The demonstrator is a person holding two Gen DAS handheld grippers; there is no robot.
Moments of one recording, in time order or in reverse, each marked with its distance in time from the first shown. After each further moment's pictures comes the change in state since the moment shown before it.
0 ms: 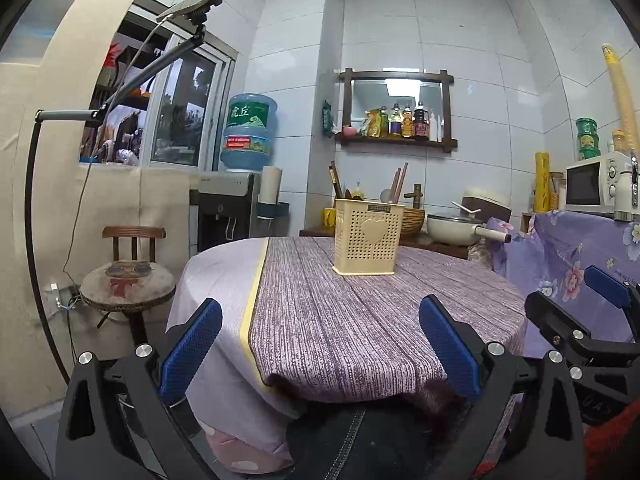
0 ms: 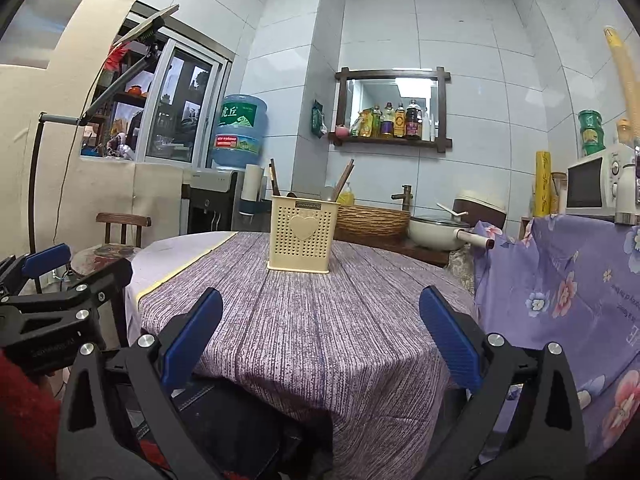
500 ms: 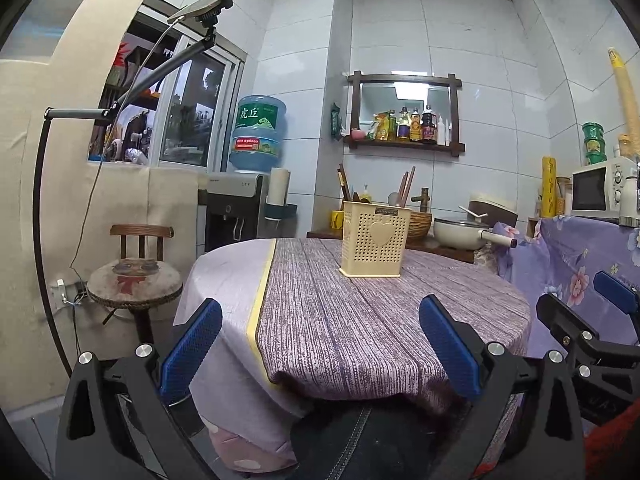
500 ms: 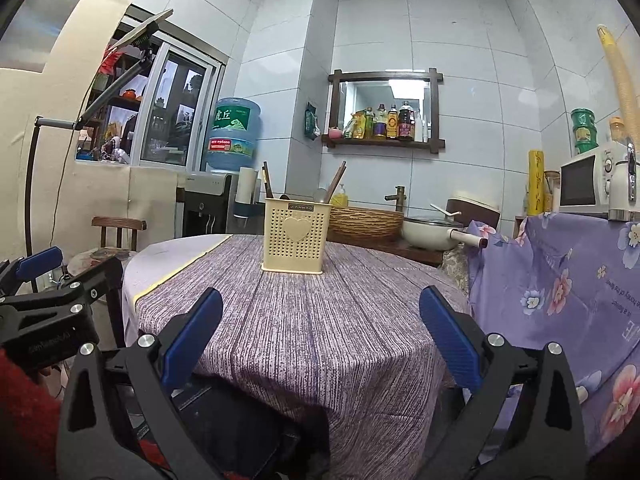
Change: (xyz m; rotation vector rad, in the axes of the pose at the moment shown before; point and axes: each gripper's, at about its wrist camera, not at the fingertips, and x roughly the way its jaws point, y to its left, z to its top) left arm -0.009 0.003 -0.003 -0.010 -0.012 0.019; right arm -0.005 -0.003 -0.001 0.009 -0.005 -0.015
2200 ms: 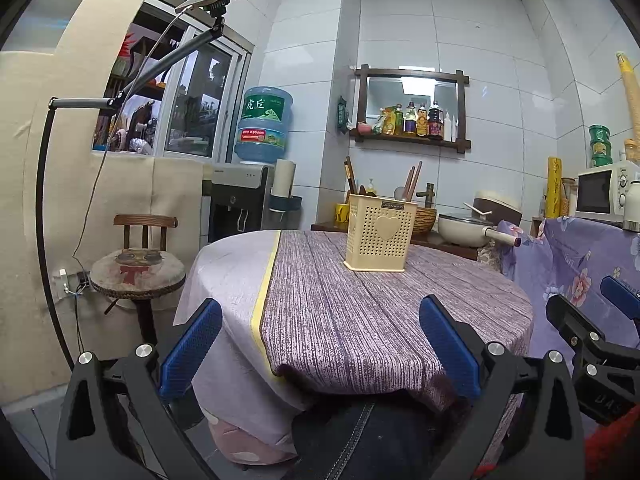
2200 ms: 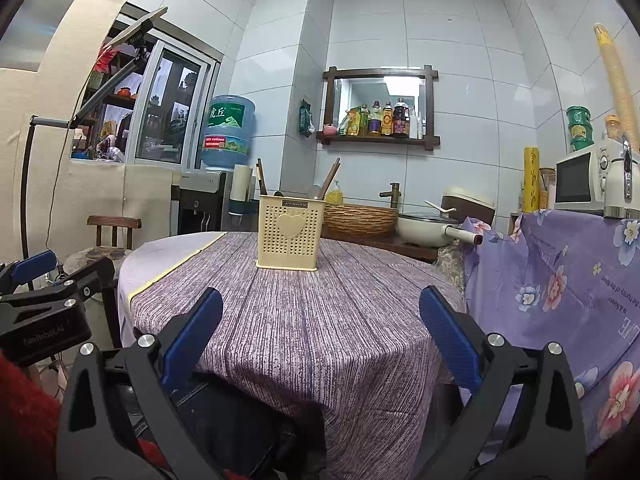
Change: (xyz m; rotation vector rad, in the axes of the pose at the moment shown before) left arm -0.001 0.001 -0.003 -0.023 0.029 0.018; right arm 0.003 -0.001 -0.002 0.003 0.007 -0.020
